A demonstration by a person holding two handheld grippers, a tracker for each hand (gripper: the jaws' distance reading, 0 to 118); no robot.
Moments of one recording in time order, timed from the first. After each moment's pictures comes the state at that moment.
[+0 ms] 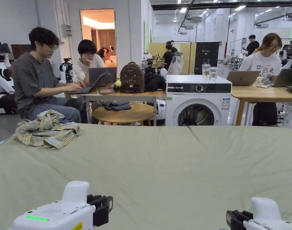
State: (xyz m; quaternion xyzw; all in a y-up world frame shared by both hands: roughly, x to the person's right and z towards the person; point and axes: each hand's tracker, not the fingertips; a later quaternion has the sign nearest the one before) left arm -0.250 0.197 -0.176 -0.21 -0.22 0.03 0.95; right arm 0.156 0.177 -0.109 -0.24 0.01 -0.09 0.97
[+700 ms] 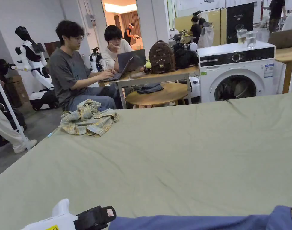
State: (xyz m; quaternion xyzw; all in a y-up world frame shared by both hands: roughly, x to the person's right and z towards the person) left arm -0.420 0.113 -0.183 -0.35 -0.19 0.33 0.86; right arm 0.160 0.154 -0.085 -0.27 0.02 -0.08 0.96
